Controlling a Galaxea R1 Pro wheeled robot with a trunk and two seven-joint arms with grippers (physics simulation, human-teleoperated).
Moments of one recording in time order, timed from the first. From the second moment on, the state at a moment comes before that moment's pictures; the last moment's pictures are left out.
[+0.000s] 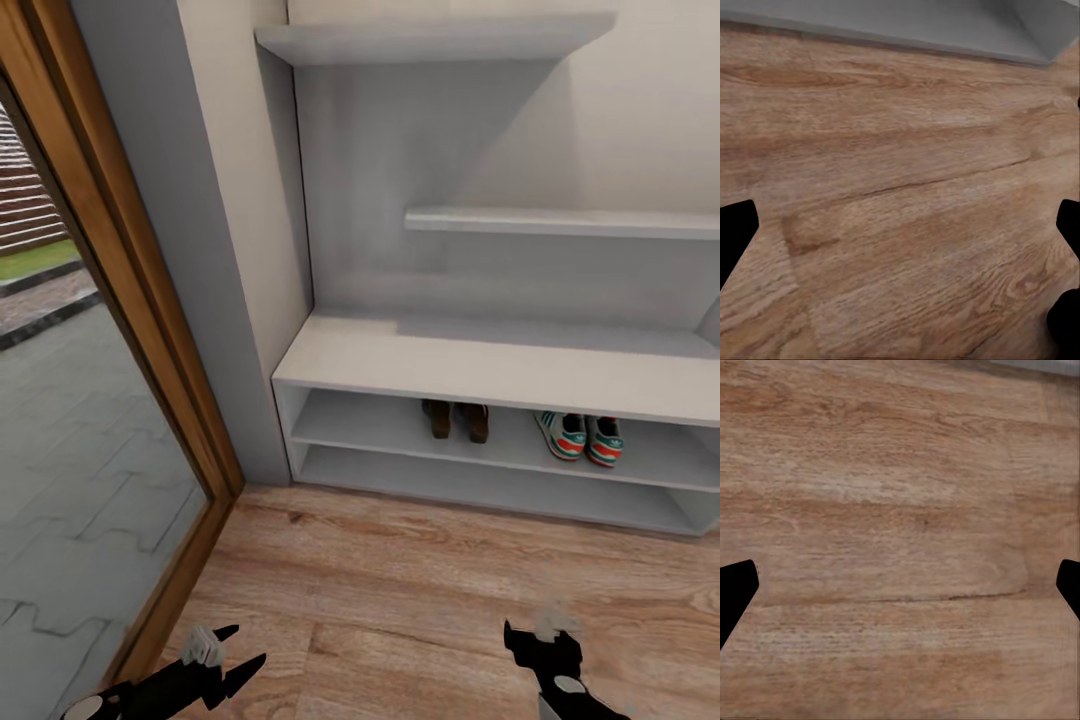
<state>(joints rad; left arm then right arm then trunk) -0.25 0.13 0.29 -0.71 -0.10 -0.12 -1.04 -0.54 -0.08 -0.36 -0.12 0.31 -0.30 -0.15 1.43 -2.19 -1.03</state>
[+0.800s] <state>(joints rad) -0.25 0.11 0.29 -0.50 -0.10 -0.22 -0.58 -0.36 -0.17 -0.36 -0.10 0.31 -0.43 0.31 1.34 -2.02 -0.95</state>
